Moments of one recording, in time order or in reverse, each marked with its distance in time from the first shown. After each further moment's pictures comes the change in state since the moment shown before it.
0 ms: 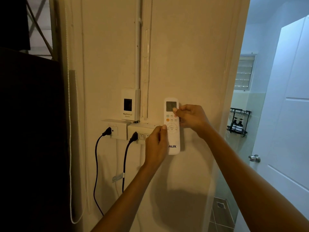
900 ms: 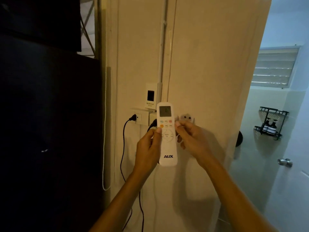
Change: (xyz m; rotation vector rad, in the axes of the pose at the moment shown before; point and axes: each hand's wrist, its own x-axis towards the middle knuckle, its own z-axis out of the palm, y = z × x) left_hand -0.104 0.062 -0.064 0.137 0.124 -0.007; right_hand -0.144 -0.013 0.039 0.145 -0.163 -0.158
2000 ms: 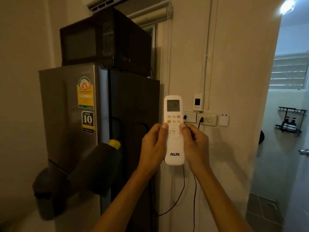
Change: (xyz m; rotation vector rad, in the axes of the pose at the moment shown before) left_hand -0.177 0.196 -0.293 -0.007 -0.044 0.185; right_hand -0.235 -0.243 0.220 0.285 0.276 -0.097
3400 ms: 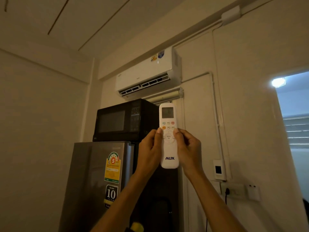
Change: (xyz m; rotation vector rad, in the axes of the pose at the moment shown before) left_hand 0.140 0.131 -0.075 0.086 0.093 0.361; right_hand 0.100 -0.149 0.093 0.169 -0.026 -0.307
